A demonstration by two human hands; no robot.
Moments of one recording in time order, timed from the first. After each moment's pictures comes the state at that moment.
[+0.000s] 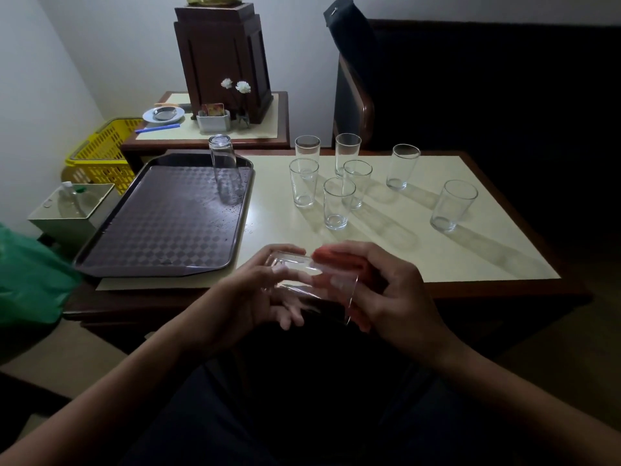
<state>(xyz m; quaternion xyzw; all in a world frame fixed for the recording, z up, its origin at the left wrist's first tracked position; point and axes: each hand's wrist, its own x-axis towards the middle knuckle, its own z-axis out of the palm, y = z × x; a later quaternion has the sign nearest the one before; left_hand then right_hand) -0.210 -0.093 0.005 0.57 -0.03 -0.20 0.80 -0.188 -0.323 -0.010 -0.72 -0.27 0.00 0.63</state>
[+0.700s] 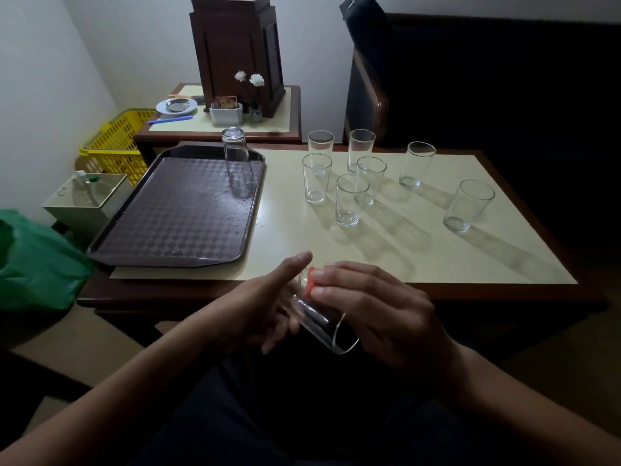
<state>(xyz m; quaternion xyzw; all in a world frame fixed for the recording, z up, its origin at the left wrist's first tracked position) -0.210 -0.095 -0.003 0.68 0.04 -0.28 0.68 -0.196 -0.320 -0.008 -0.73 -0.51 -0.24 0.39</state>
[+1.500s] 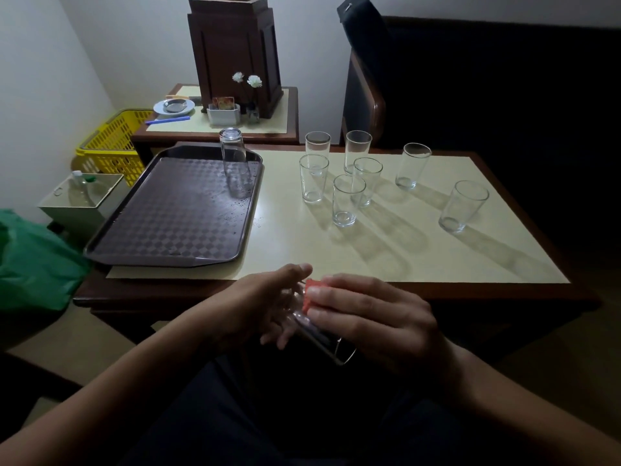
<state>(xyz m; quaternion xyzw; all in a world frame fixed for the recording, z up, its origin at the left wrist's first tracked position) -0.214 -0.101 0.005 0.66 0.05 -0.28 0.70 -0.200 -0.330 -0.006 -0.71 -0.56 -0.28 0.31</state>
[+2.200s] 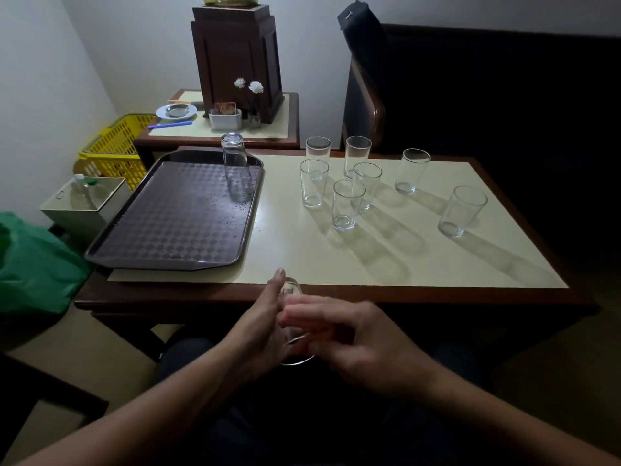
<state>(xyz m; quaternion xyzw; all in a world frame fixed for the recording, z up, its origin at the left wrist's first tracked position) -0.219 -0.124 -0.044 0.47 0.25 -0.22 0.82 -0.216 -0.307 -0.018 -0.75 -0.28 0.19 0.57</state>
